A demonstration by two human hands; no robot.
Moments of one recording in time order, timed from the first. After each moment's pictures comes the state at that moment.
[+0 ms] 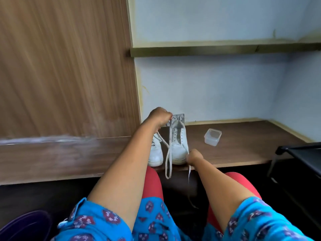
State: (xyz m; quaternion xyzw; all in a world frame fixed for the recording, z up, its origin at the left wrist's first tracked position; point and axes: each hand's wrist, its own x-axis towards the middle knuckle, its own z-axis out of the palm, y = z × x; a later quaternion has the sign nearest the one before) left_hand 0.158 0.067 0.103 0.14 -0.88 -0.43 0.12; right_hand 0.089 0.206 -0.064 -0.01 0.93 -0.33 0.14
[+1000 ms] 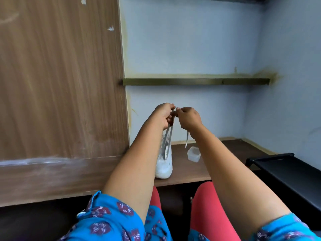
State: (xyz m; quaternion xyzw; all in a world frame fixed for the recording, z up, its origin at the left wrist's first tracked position) left_hand 0.196 0.149 0.192 0.11 -0.64 -0.76 0.10; right_hand 0.188 0.249 0.170 -0.16 0.84 -0.50 -0.15
